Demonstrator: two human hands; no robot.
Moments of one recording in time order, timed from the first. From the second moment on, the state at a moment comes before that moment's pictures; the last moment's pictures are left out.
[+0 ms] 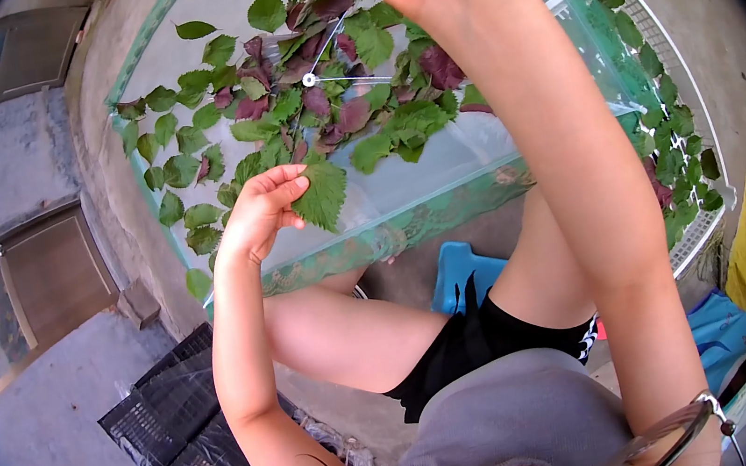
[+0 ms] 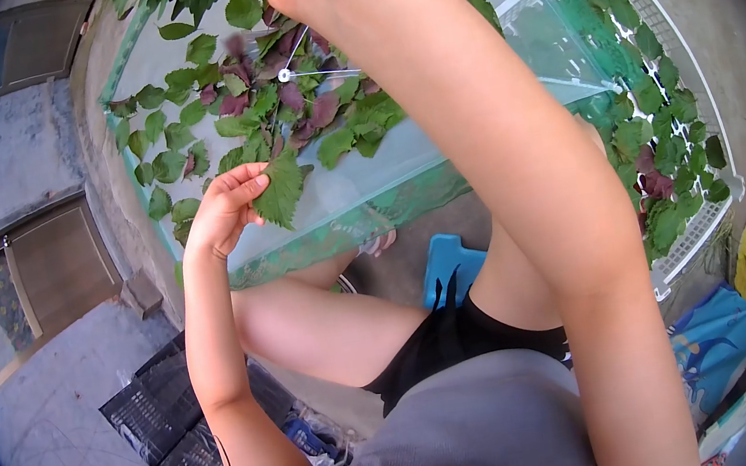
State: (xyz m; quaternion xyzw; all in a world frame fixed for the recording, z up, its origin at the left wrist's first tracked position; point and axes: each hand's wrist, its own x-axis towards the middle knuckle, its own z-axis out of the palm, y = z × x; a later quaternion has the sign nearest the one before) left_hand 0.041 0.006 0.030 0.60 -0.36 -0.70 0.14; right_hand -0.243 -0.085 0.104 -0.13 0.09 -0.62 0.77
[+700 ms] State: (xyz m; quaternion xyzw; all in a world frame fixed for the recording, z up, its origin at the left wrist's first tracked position) left_hand 0.084 0.013 0.021 0.69 -0.68 -0.22 -0.12; right_hand -0.241 -0.078 0.111 -0.13 0.11 -0.64 0.75
